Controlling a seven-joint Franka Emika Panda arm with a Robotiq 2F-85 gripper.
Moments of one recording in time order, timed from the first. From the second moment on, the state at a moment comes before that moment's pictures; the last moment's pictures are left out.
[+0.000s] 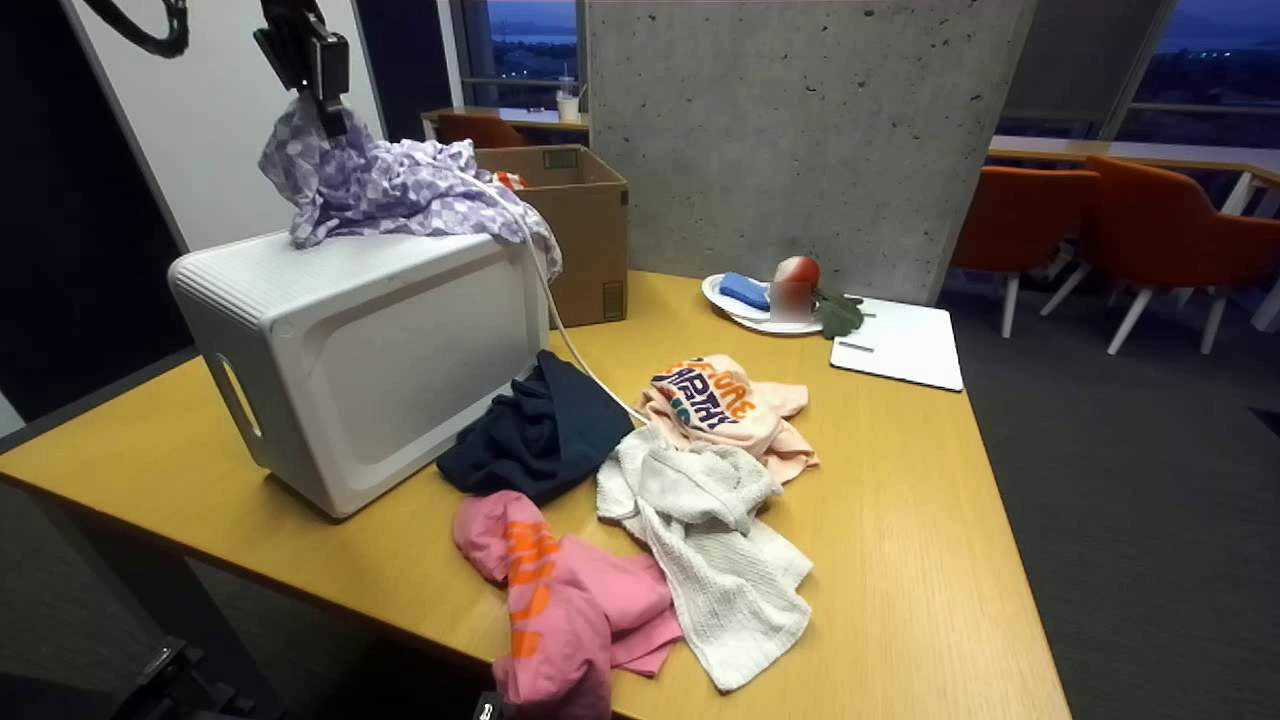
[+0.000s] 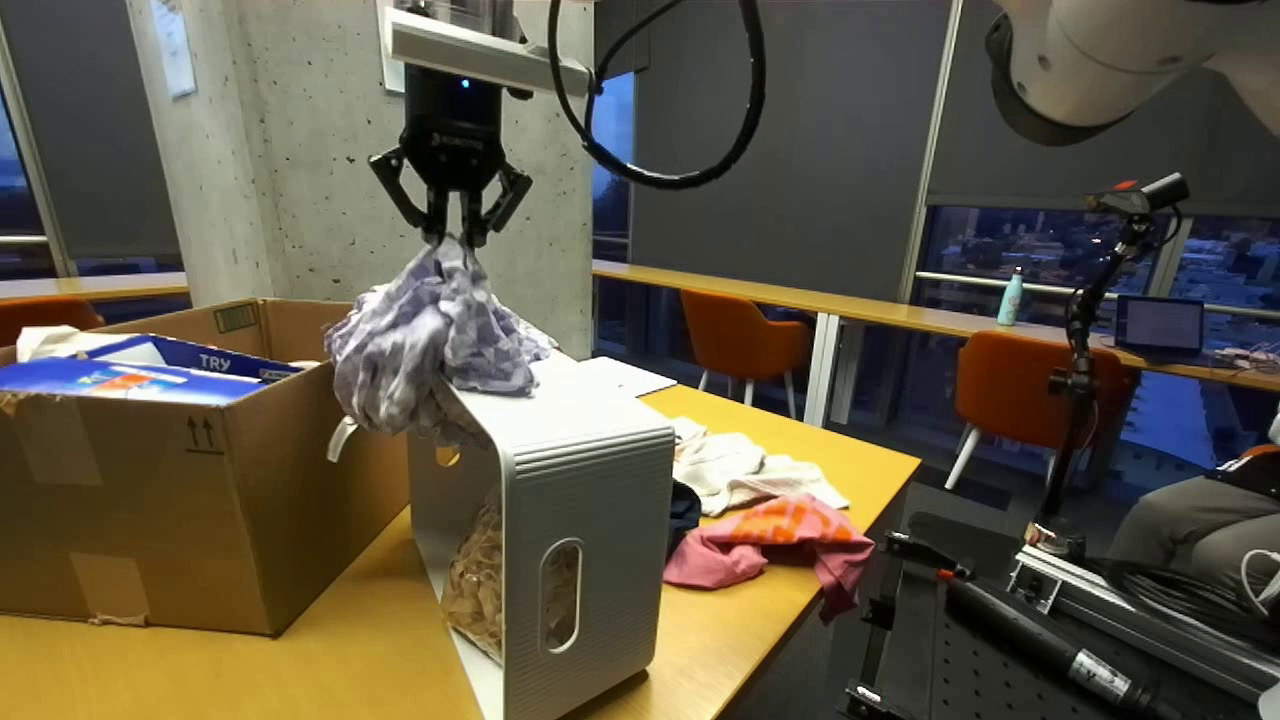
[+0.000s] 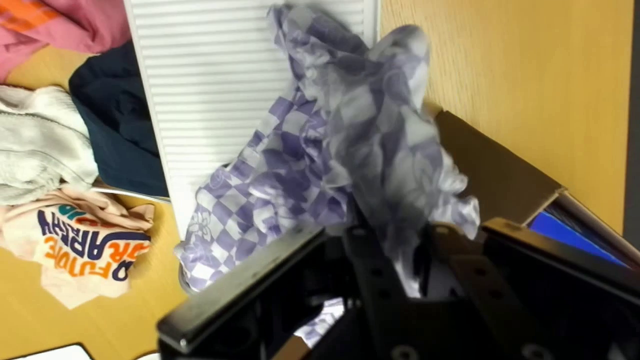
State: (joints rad) arm -0.11 0.79 0.69 -0.95 -0.52 1.71 0.90
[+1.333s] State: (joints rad) arm -0.18 0.76 0.31 -1.12 -0.71 1.68 0.98
